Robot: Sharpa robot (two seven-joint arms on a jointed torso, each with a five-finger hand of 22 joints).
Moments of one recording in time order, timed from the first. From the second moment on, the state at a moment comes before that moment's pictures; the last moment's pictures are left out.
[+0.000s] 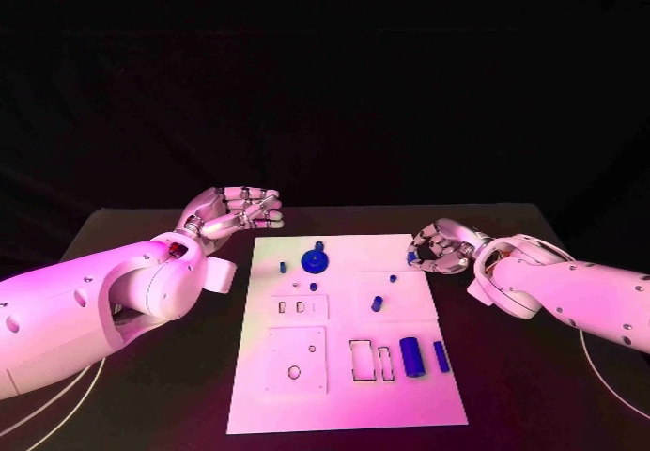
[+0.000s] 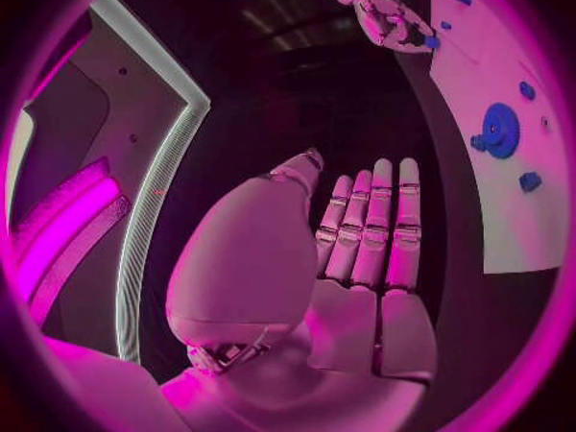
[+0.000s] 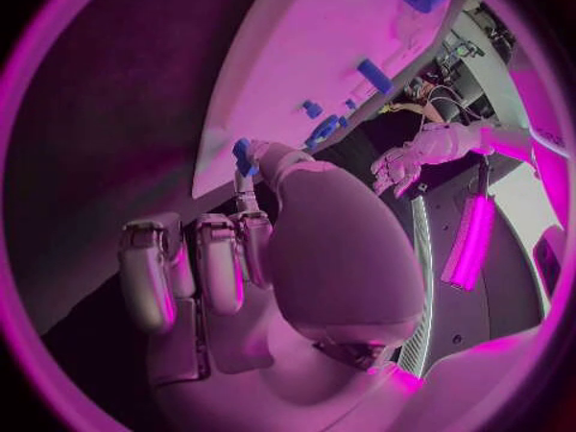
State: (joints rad) left arm 1.21 -0.88 0.00 1.55 -0.11 -0.31 0.38; left_hand 1.51 -0.13 0.27 0.26 0.18 0.87 0.22 0.21 0.14 1.02 0.19 0.08 0.07 0.99 0.14 0.27 0.26 0.17 0.90 0.25 0.27 0.12; right arm 1.20 -0.89 -0.14 1.32 -1.09 -0.38 0.05; right_hand 1.44 -0.18 0.46 0.18 0.31 1.01 0.12 0.29 0.30 1.46 0.04 1.46 1.31 1.47 -0.02 1.56 1.31 0.01 1.46 0.09 1.57 1.31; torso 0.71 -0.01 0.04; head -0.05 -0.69
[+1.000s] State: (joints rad) left arm 1.20 -0.87 -0.01 1.54 -0.11 -0.31 0.37; left_hand 1.52 -0.13 0.29 0.25 0.18 0.87 0.22 0.21 0.14 1.02 0.19 0.08 0.07 0.99 0.14 0.27 0.27 0.17 0.90 0.25 0.28 0.12; right arm 1.24 -0.78 -0.15 1.66 -1.36 -0.51 -0.31; right_hand 1.36 -0.17 0.53 0.14 0.30 0.98 0.12 0.29 0.30 1.46 0.04 1.46 1.31 1.47 -0.02 1.56 1.31 0.01 1.47 0.09 1.57 1.31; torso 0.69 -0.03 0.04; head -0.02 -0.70
